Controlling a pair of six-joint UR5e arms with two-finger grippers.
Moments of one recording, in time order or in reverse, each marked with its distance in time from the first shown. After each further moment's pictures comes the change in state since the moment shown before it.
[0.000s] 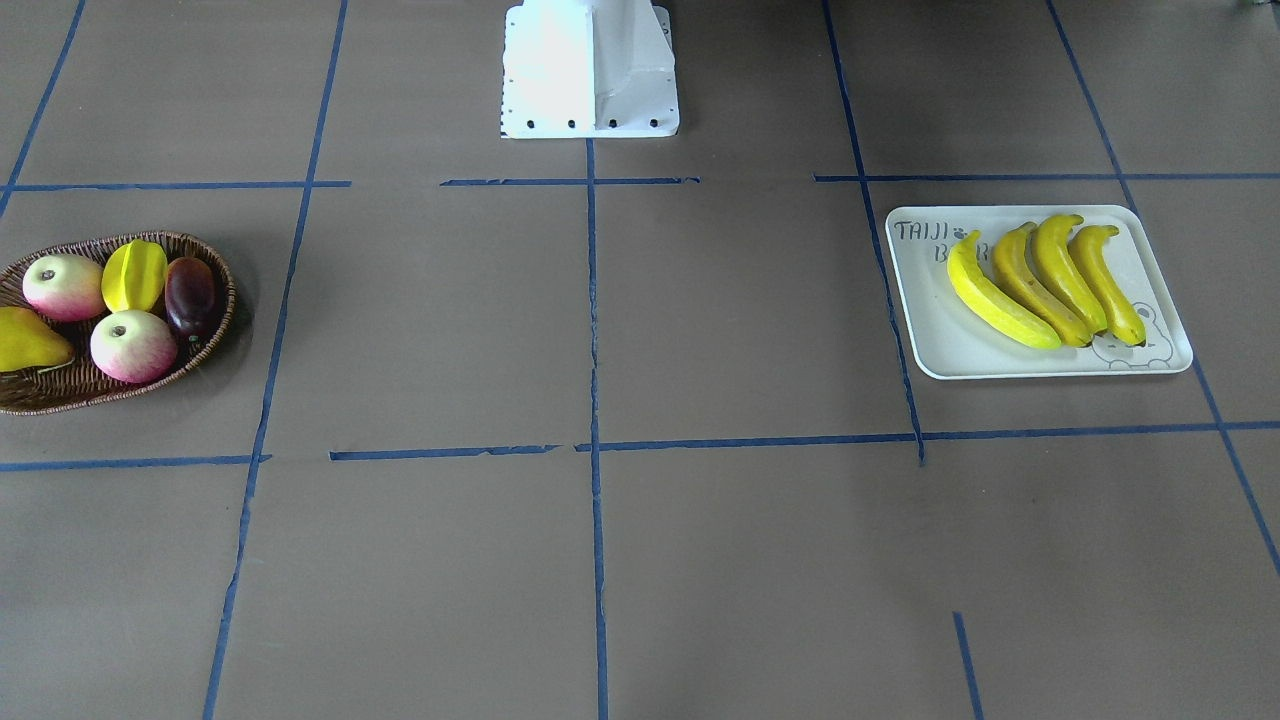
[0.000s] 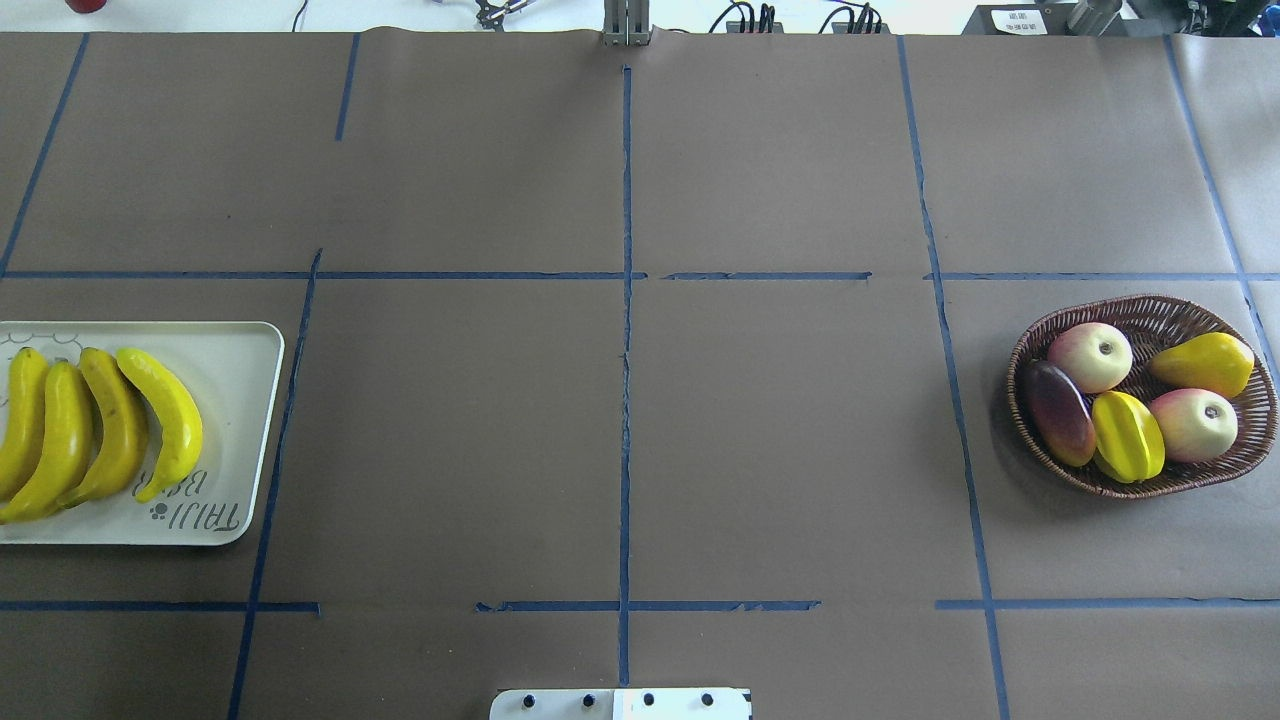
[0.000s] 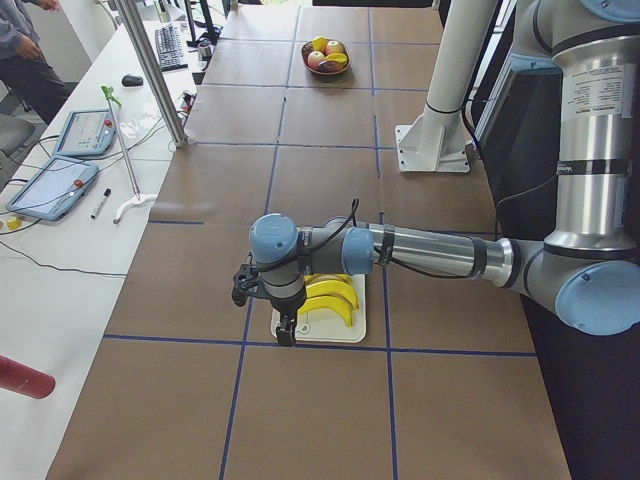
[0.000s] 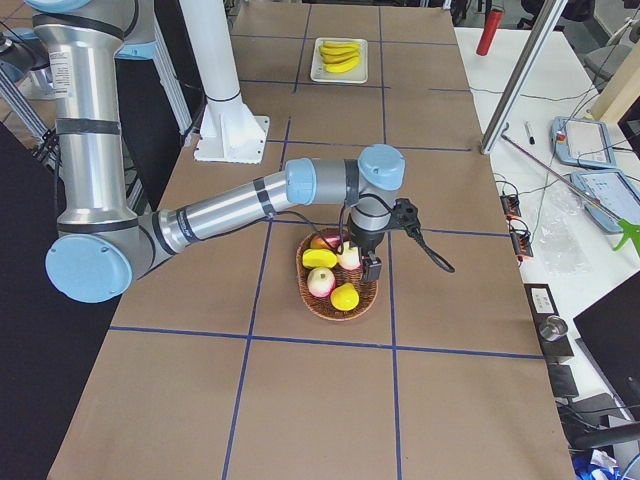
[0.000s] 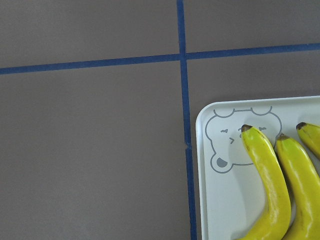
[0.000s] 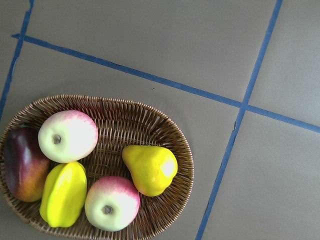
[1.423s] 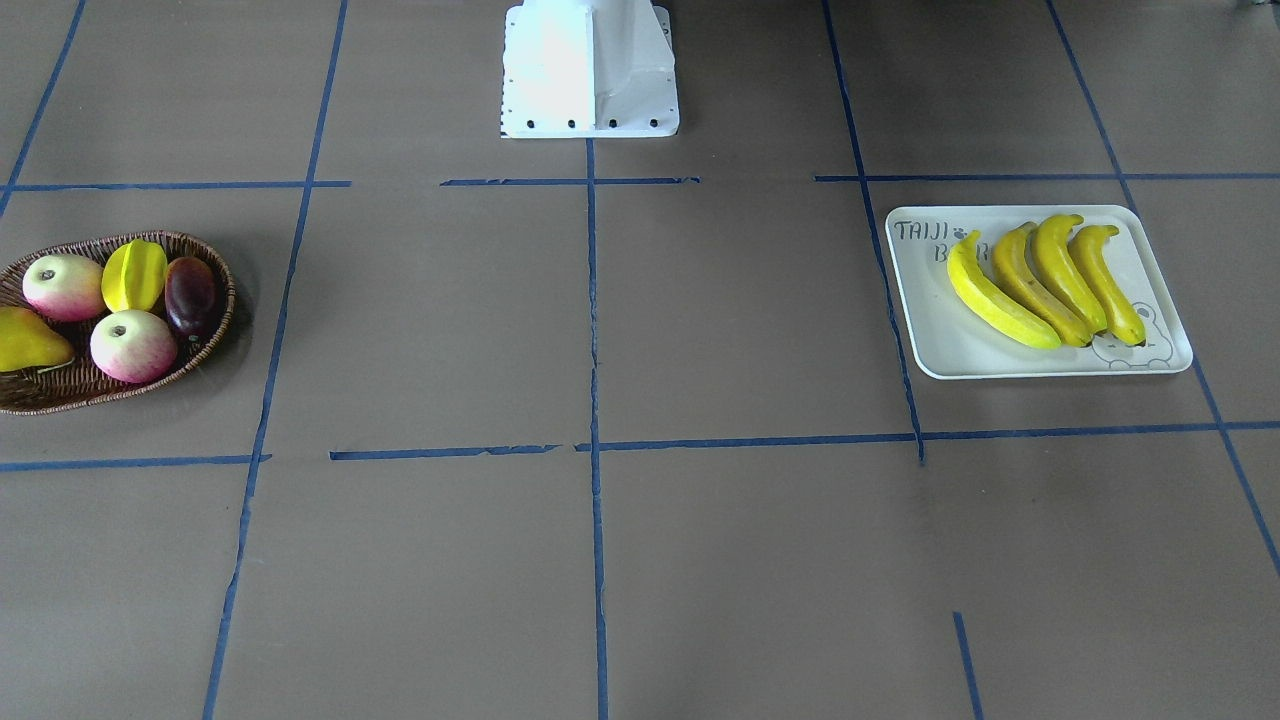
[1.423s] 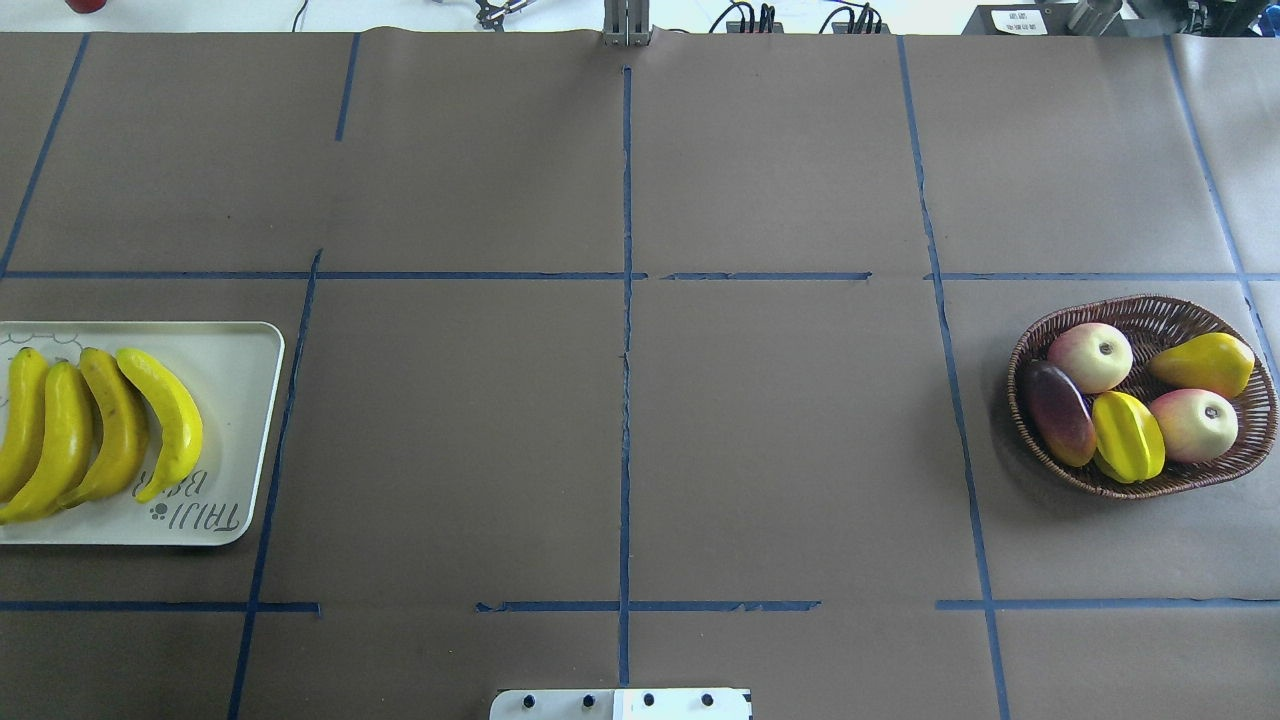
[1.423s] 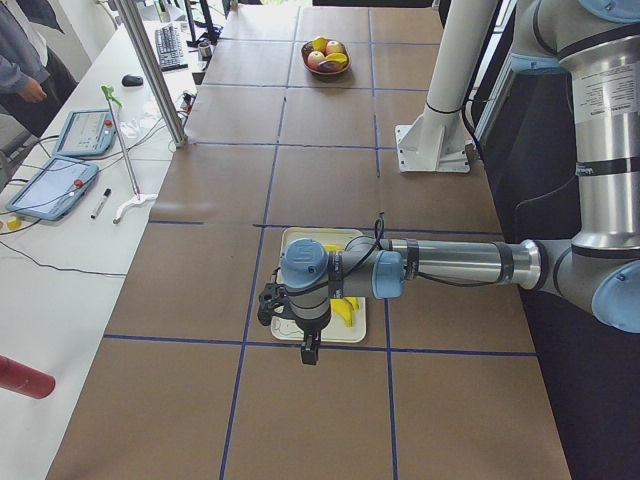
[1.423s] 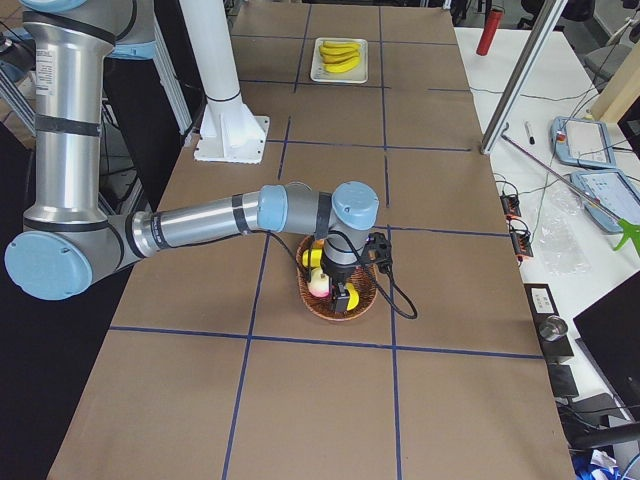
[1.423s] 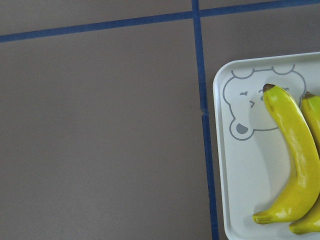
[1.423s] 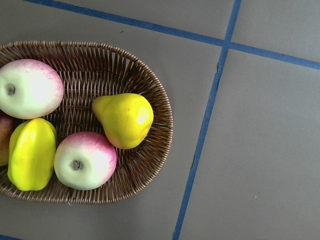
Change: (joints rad) left arm -0.003 0.098 -0.005 -0.069 -0.005 -0.008; right arm 0.014 -0.094 -0.005 0.007 -0.002 0.003
